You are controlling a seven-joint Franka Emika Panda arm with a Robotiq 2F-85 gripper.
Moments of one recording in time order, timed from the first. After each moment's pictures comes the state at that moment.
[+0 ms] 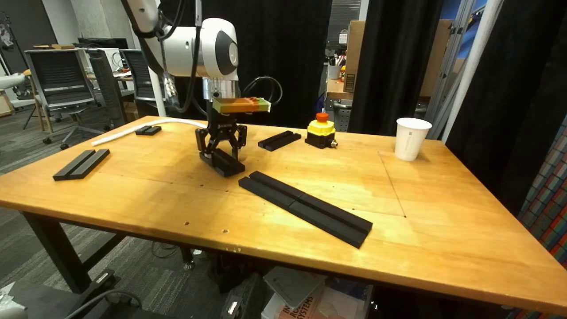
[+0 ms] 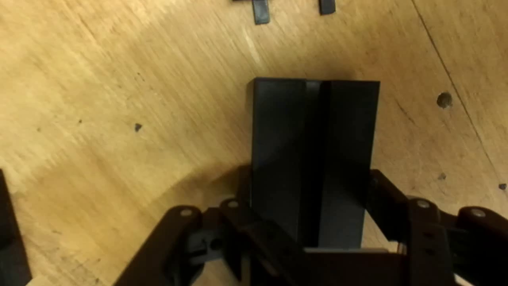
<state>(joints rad) -0.02 0.45 0.16 -2.01 -0.11 2.27 -0.78</state>
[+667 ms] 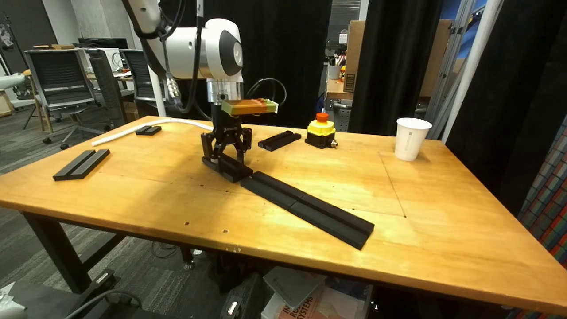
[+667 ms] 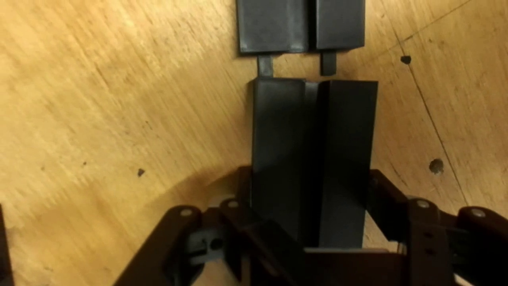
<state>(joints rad) -0.03 0.41 0.13 -2.06 -0.14 2.27 -0.88</state>
